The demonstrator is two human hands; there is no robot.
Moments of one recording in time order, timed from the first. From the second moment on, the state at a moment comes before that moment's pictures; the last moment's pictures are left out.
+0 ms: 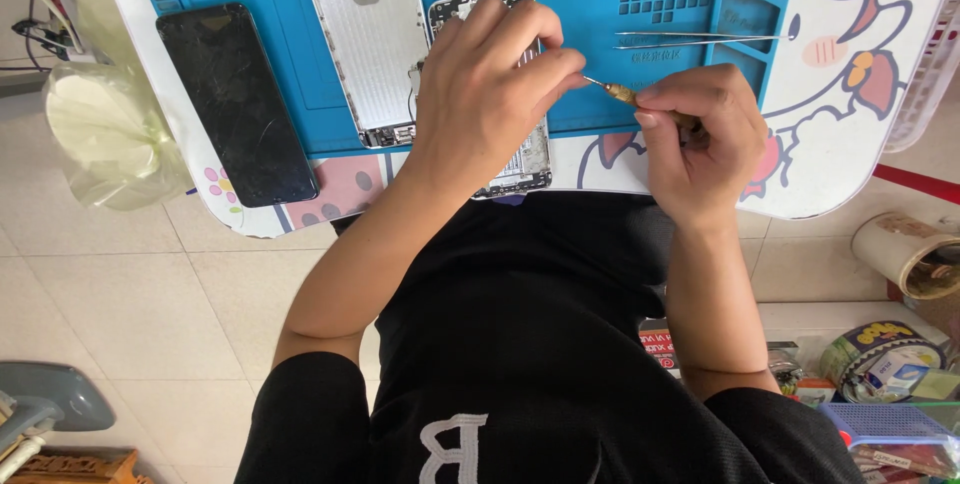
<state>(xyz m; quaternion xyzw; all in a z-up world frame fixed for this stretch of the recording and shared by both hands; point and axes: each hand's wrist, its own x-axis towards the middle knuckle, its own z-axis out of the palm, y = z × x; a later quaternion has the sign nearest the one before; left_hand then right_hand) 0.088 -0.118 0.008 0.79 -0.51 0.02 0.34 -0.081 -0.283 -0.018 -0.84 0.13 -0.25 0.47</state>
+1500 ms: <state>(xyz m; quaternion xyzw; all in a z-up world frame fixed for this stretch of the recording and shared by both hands) 0.091 -0.058 0.006 0.89 -0.34 0.08 0.28 -0.082 -0.278 -0.023 -0.84 0.15 -0.22 0.47</state>
